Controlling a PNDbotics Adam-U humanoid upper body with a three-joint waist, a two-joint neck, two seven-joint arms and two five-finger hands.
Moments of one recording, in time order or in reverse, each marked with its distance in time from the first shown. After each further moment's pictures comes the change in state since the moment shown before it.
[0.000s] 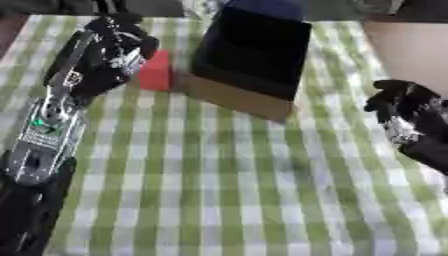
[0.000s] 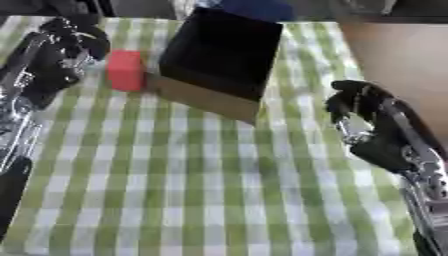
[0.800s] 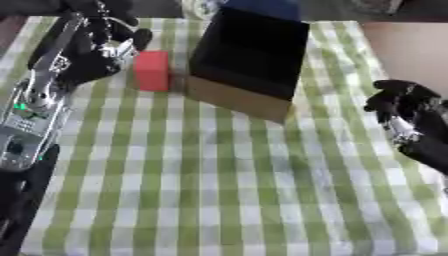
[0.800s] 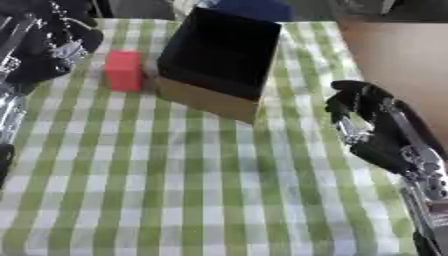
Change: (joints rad) left arm -0.066 0.147 -0.019 0.032 -0.057 -0.012 -0.033; right arm 0.001 0.000 0.000 0.000 0.000 0.000 0.000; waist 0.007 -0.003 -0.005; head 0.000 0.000
